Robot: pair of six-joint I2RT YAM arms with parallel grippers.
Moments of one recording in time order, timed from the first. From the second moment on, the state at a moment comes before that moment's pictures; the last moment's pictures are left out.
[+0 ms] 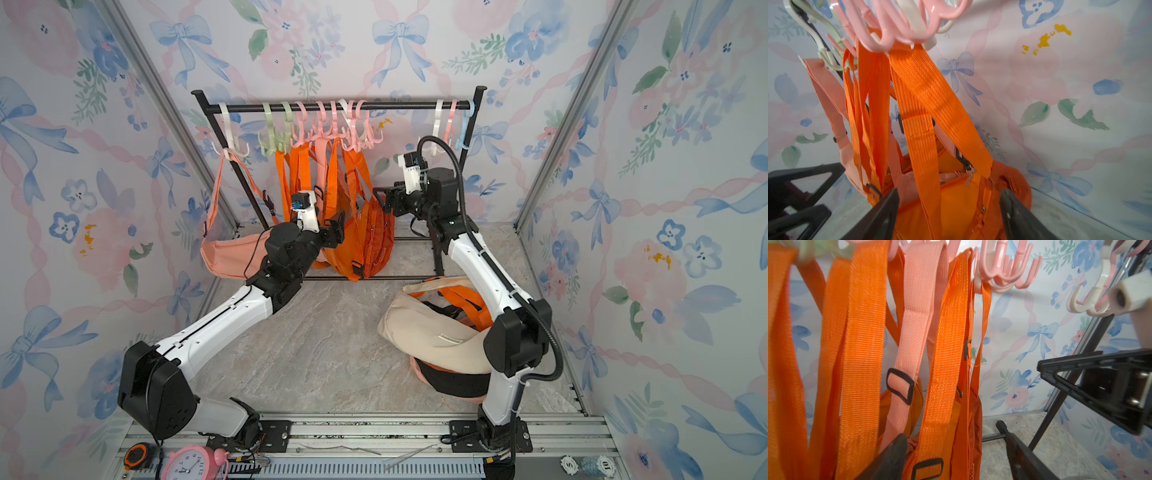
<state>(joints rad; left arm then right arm) -0.51 1.44 1.18 0.30 -0.22 -0.17 0.38 1.92 1.95 -0.15 -0.41 0.18</state>
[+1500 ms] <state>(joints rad) -0.51 1.92 1.58 0.25 -0.16 -0.15 0.30 1.96 2.00 -0.18 -0.43 0.16</state>
